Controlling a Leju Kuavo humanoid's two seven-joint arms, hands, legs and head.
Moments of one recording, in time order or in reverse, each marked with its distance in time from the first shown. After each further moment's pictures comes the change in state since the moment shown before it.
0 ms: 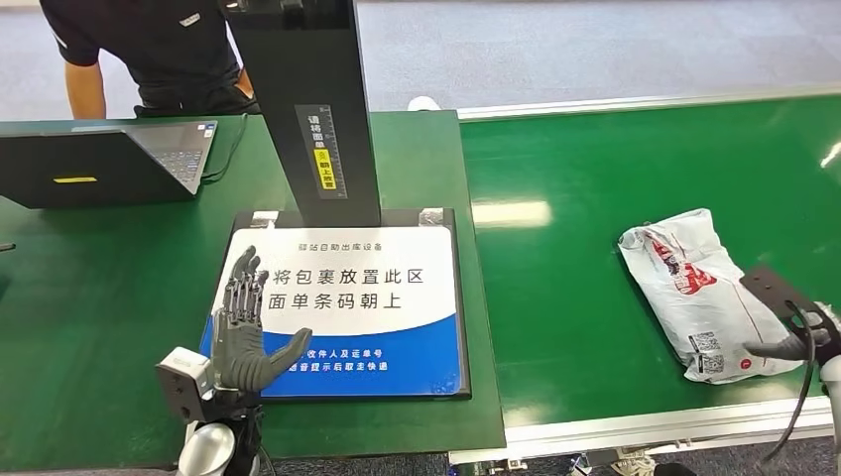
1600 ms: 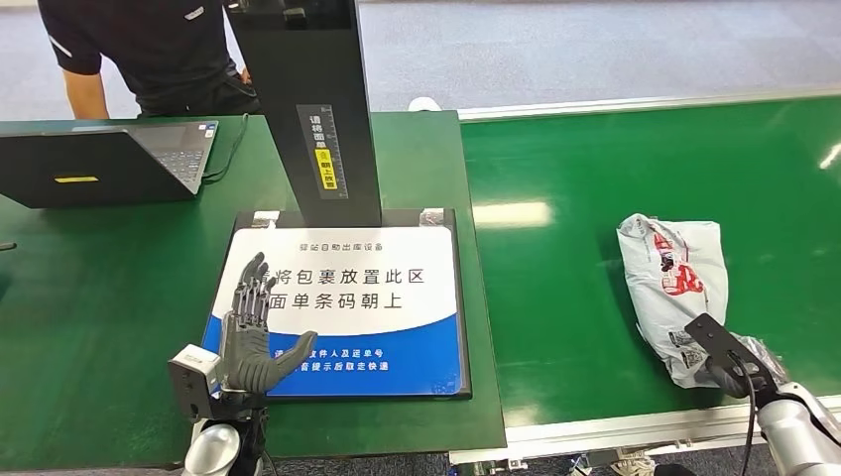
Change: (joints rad) left arm -0.004 0.000 0.001 0.052 0.000 -0.008 0.003; right arm 0.105 0.086 0.073 0.140 -0.034 -0.206 -0.228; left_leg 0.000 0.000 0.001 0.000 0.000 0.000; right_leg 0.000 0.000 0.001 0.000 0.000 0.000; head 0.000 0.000
